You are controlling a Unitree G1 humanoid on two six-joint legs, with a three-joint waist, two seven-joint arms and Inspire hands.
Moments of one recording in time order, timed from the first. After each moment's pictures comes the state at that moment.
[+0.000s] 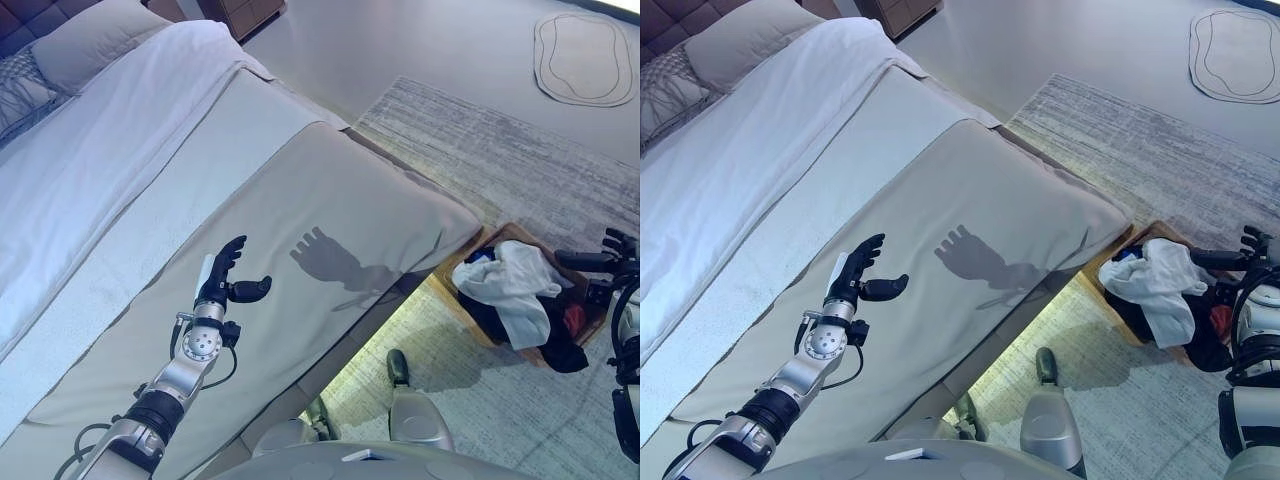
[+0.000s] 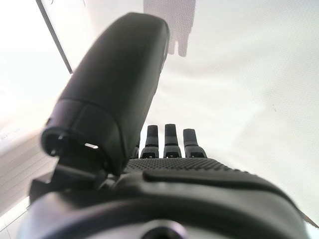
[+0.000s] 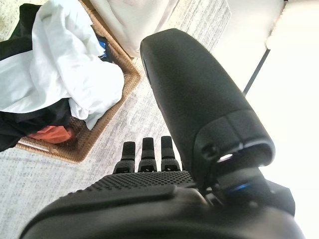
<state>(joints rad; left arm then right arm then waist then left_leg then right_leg) -0.13 0.46 -0.40 0.51 -0.16 -0.16 0.34 -0.43 -0.88 -0.03 1.01 0.41 0.10 -0.16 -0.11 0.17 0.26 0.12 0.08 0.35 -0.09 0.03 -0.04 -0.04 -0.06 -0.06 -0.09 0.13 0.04</state>
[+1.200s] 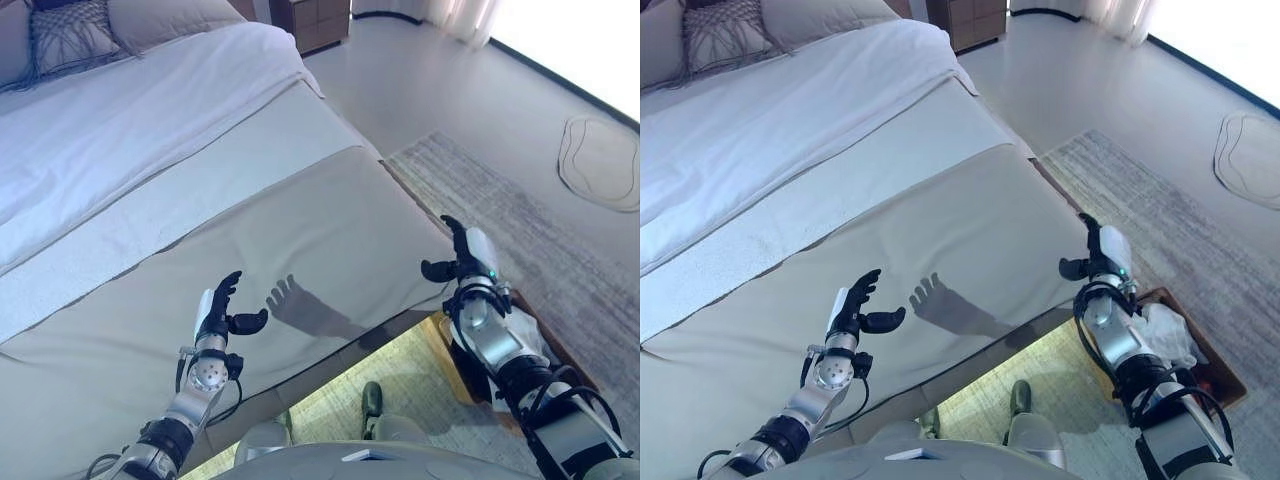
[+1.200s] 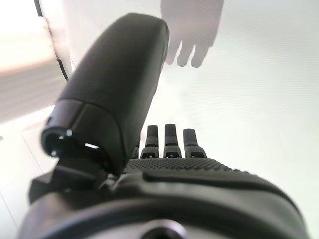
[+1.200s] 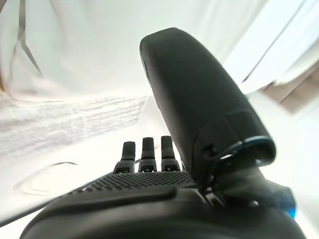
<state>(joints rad) -0.02 0.36 -0.37 0.66 -0.08 -0.18 0.39 -0.25 -0.48 0.37 0.59 -0.22 0.06 -0.48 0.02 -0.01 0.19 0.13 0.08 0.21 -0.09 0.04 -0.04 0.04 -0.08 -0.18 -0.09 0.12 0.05</state>
